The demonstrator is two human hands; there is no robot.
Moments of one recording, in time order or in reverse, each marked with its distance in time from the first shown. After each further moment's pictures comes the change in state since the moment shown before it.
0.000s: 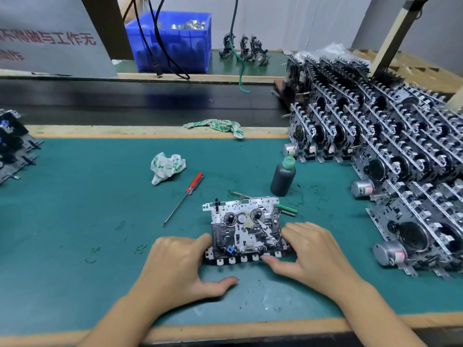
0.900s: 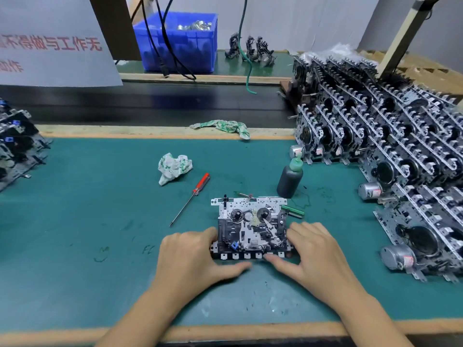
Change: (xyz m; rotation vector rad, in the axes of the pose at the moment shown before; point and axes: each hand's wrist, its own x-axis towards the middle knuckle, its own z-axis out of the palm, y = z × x) left_hand 0.012 0.009 0.006 -0.002 0.062 -0.269; right_hand -0.002 -0.008 0.008 -0.010 -0.015 0.103
